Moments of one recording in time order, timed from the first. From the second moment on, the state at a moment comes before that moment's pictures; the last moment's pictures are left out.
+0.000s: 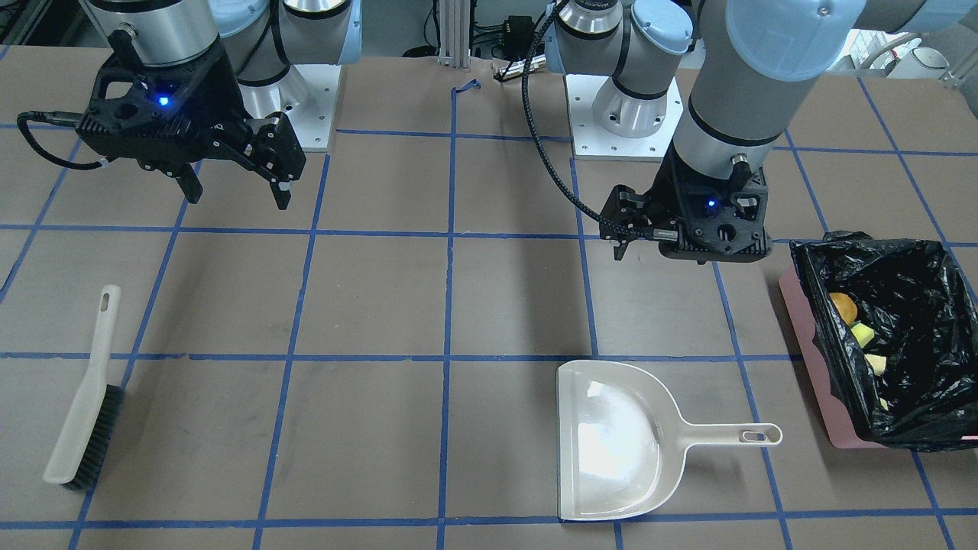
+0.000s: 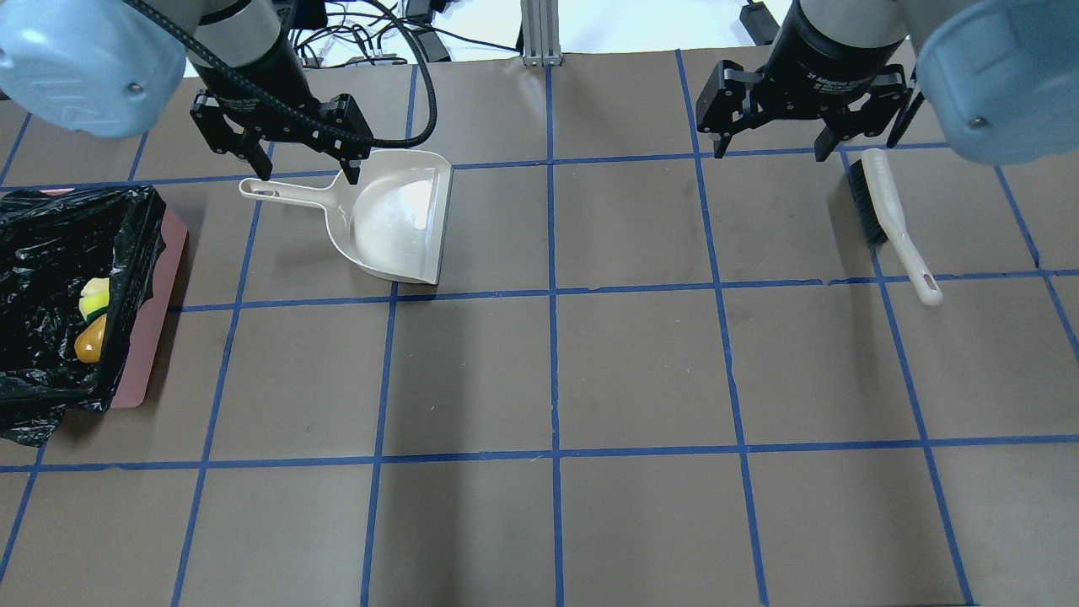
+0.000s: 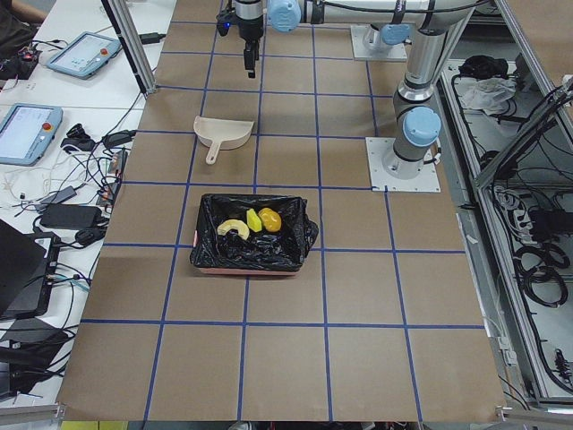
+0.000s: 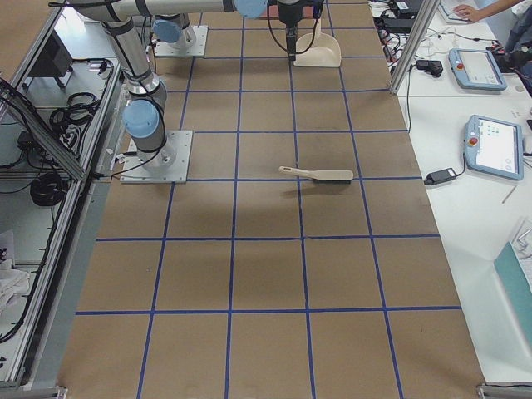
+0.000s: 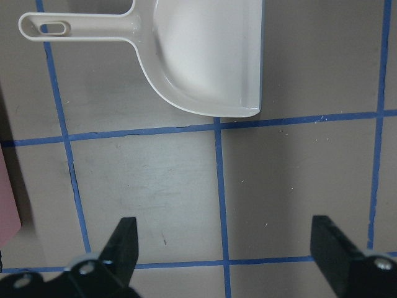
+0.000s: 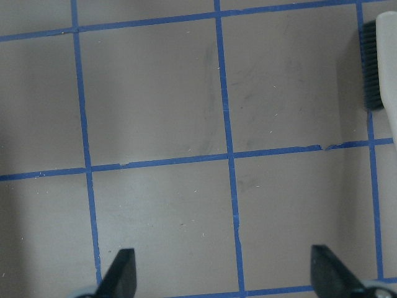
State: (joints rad) left arm -1.60 -1.72 -1.46 -1.54 1.62 0.04; right arm 1.63 -1.57 1.55 -1.68 -1.57 0.14
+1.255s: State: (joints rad) left arm -1.60 -1.71 -1.46 -1.53 1.63 0.04; right arm 1.63 -1.57 1.55 -1.68 -1.57 0.14
